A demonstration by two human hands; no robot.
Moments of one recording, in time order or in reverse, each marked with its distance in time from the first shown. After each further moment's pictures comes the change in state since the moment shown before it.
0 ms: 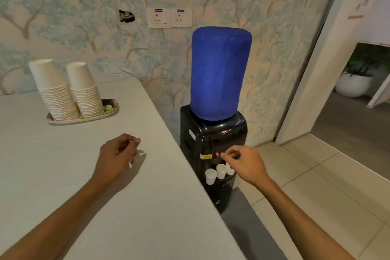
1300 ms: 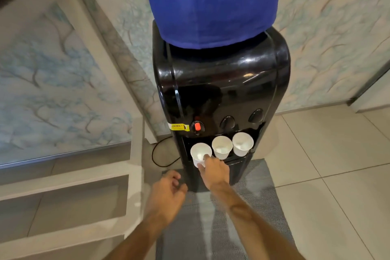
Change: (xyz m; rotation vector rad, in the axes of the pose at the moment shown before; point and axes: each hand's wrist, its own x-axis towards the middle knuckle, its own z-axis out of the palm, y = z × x) left_hand -0.007 -0.210 0.460 0.371 -0.189 -0.686; right_hand 0.186 0.358 0.315 -0.386 -0.536 -0.108
